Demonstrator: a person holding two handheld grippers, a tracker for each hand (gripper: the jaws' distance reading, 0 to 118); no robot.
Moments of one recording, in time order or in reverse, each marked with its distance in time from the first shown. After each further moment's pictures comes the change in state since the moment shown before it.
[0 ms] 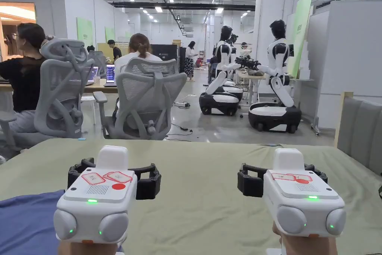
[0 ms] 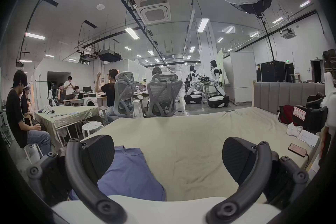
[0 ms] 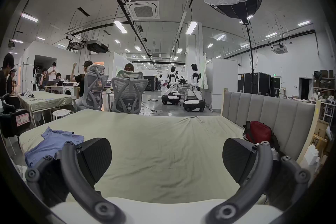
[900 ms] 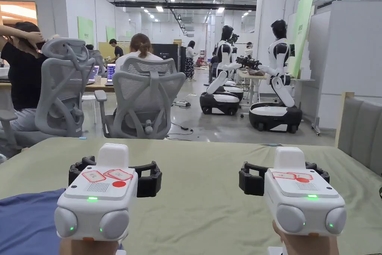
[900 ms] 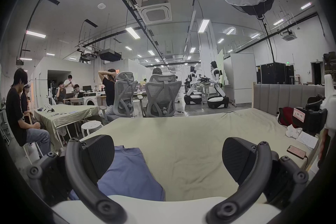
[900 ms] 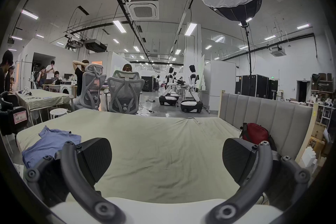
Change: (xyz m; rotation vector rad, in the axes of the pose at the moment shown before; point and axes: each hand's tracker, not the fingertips) left arm 0.000 0.001 0.001 0.002 0.000 0.014; right arm -0.002 0.002 0.001 0.007 -0.025 0.016
